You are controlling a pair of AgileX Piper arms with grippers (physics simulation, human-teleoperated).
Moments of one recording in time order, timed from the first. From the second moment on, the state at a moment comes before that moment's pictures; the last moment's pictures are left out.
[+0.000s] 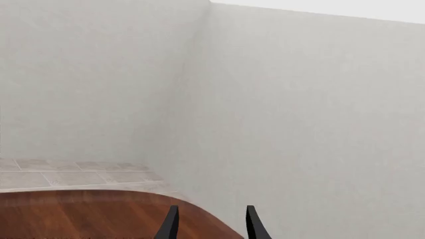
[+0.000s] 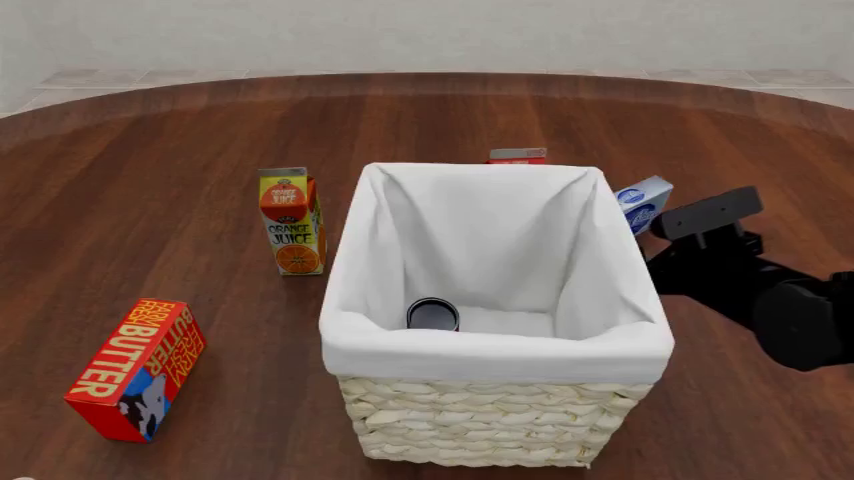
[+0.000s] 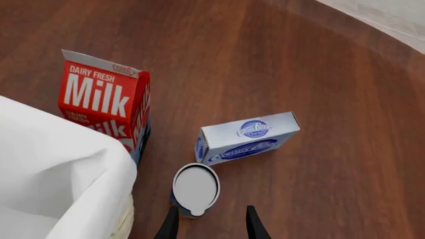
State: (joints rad) left arm -0.78 0.77 -1.01 -0.12 -0.46; right arm 0.12 1.49 -0.46 -0.45 -0.23
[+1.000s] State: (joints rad) left arm -0.78 0.78 -1.01 -0.12 -0.46; right arm 0.14 1.65 -0.50 -0.51 -0.21
